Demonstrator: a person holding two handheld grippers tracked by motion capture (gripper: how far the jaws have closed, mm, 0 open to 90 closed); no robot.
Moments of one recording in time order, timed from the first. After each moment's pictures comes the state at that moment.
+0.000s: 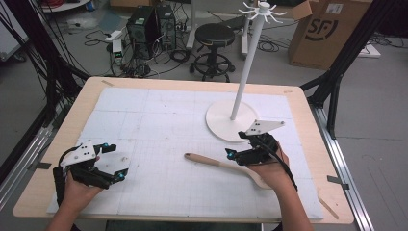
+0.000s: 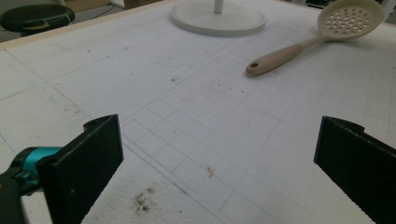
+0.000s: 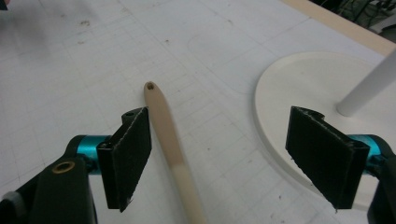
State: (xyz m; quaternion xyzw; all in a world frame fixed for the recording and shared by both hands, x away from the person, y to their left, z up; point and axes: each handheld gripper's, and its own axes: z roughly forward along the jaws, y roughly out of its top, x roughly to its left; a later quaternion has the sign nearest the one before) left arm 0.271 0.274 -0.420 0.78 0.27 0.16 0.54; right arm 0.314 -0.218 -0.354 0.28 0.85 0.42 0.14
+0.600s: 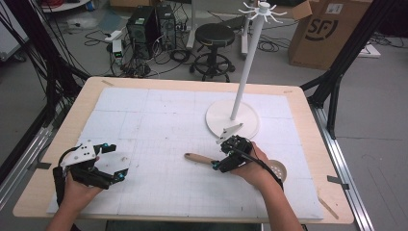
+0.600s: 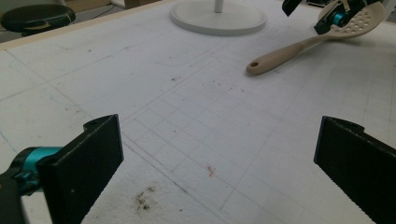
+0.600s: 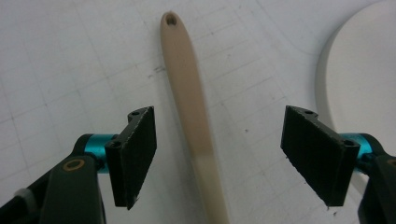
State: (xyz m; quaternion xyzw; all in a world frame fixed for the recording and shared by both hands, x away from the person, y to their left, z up) left arm 0.270 0.275 -0.419 0.78 0.27 0.16 0.54; right arm 0.330 -0.166 -0.392 0.24 0.93 0.28 0.10
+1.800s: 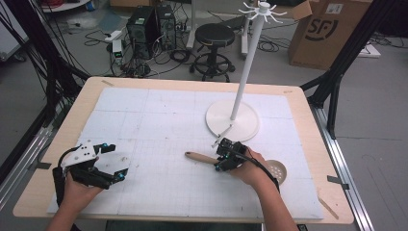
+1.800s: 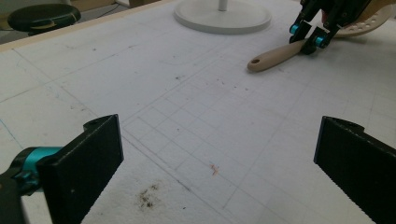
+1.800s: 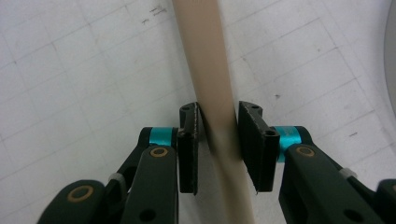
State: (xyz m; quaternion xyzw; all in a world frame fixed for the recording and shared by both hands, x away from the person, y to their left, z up) left arm 0.269 0.274 -0.419 0.78 0.27 0.17 0.53; right arm 0.341 -0.157 -0.415 0.24 0.95 0.20 0.04
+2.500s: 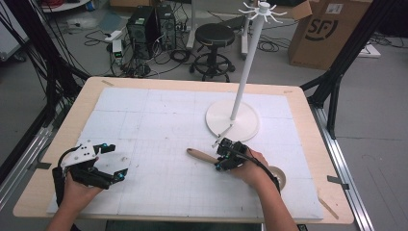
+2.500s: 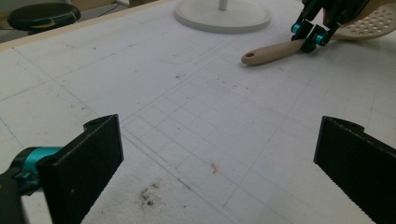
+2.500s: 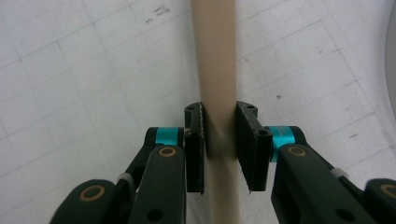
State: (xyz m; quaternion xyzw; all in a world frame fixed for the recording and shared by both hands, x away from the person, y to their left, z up) left arm 0.270 0.275 -0.420 0.78 0.27 0.17 0.53; right arm 0.341 -0.159 -0.413 0.24 0.95 0.21 0.04
